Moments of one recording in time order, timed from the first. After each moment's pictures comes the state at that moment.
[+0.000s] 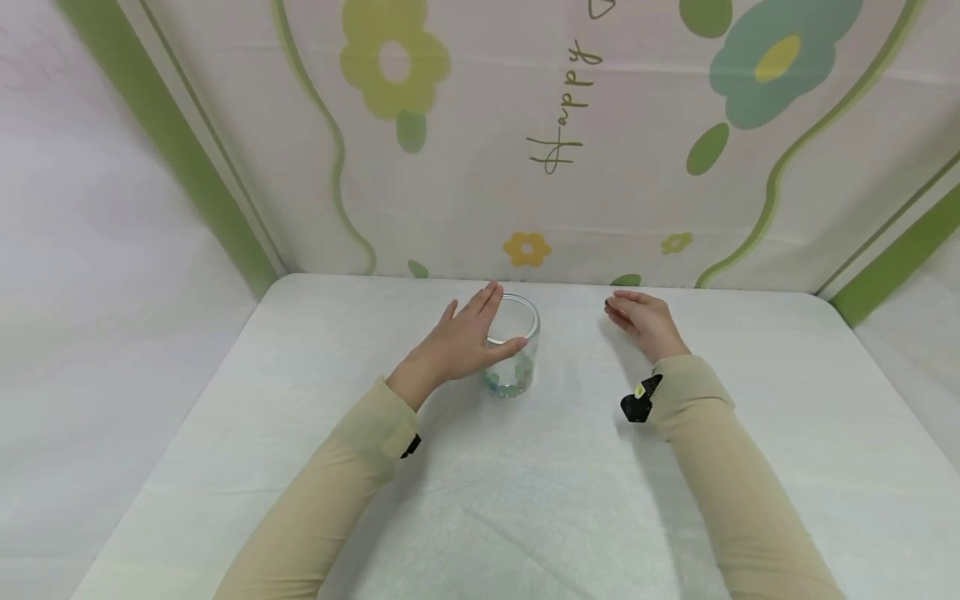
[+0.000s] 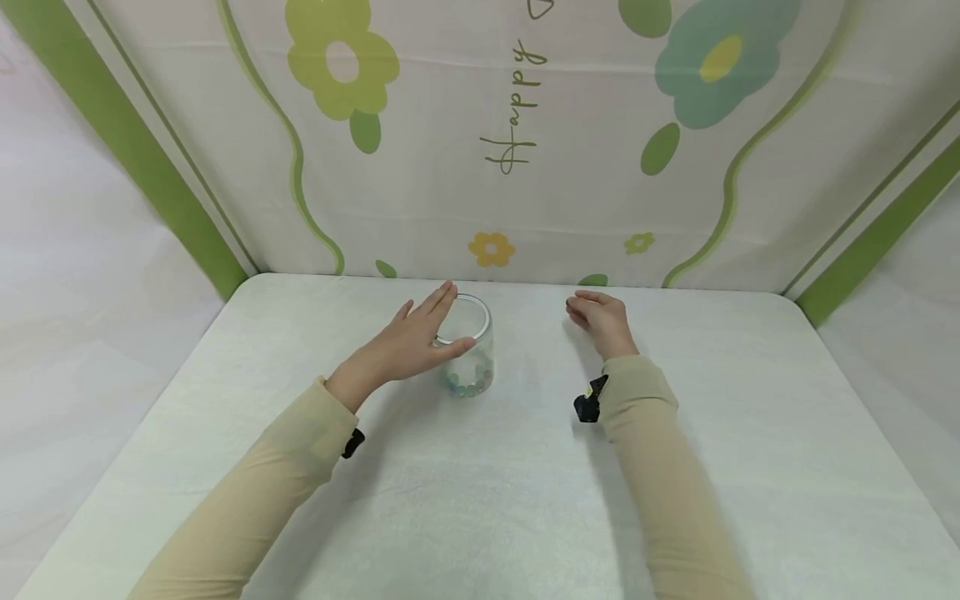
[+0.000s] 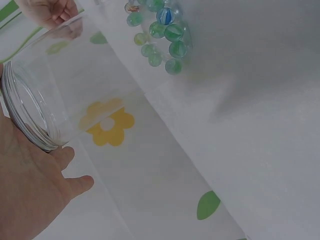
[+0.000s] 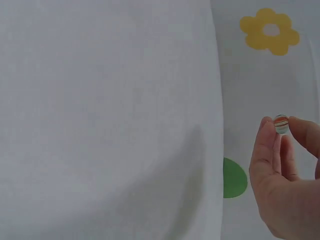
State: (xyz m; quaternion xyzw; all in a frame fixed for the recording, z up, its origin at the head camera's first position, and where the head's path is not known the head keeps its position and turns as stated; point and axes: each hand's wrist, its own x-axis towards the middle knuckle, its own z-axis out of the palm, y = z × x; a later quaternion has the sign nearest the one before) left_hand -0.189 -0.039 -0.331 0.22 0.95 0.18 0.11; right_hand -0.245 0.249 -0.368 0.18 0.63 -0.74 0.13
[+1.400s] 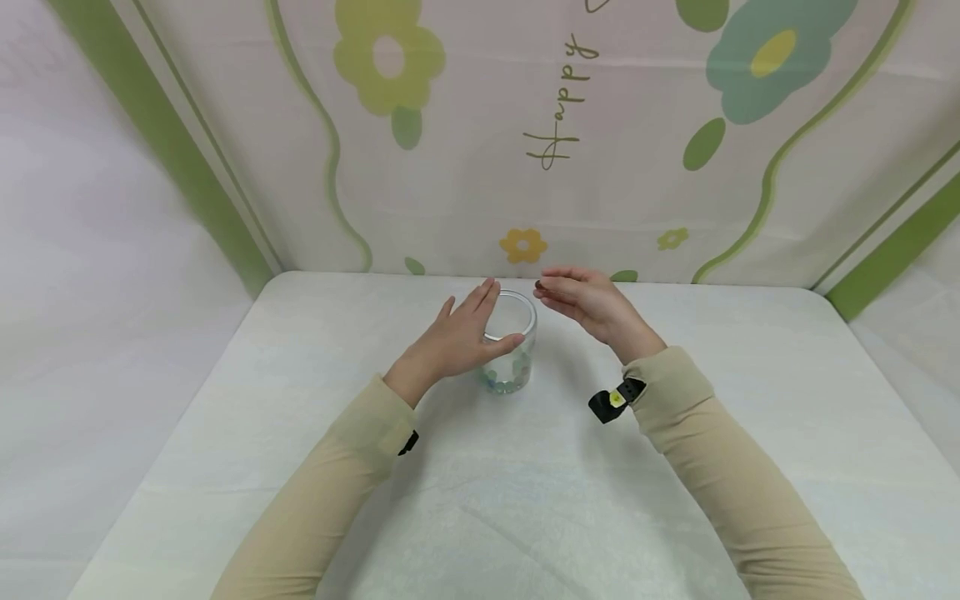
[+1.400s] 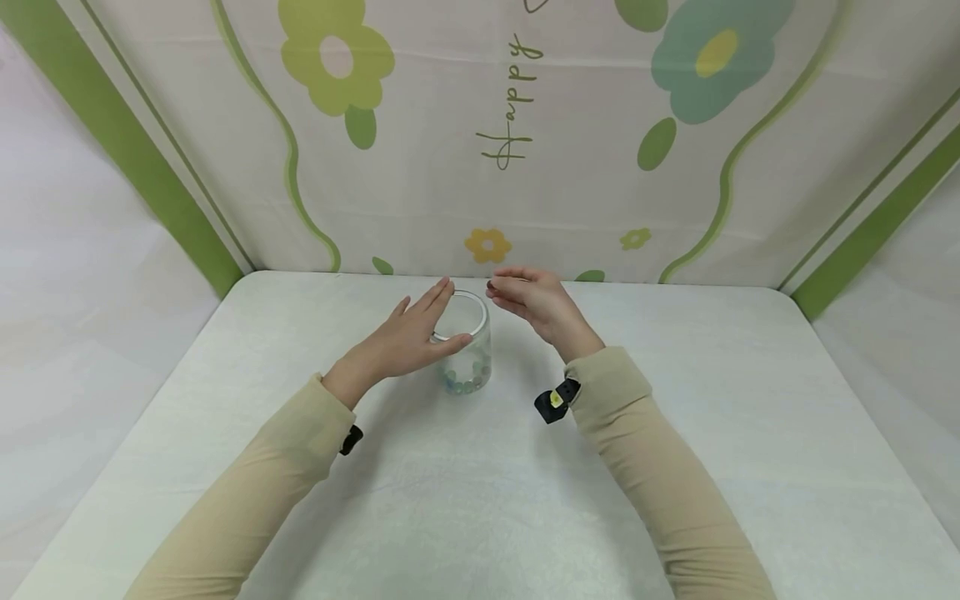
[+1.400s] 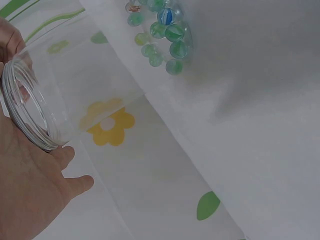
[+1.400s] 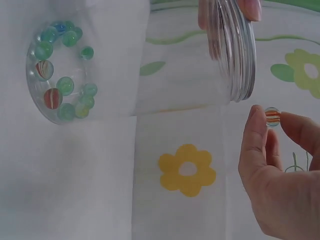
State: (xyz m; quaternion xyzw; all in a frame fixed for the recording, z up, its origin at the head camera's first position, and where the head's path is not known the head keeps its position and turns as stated) left_hand -0.195 -0.038 -0.336 0.21 0.95 0.18 0.11; right_hand -0.224 0.173 -0.314 0.01 0.66 -0.73 0.19
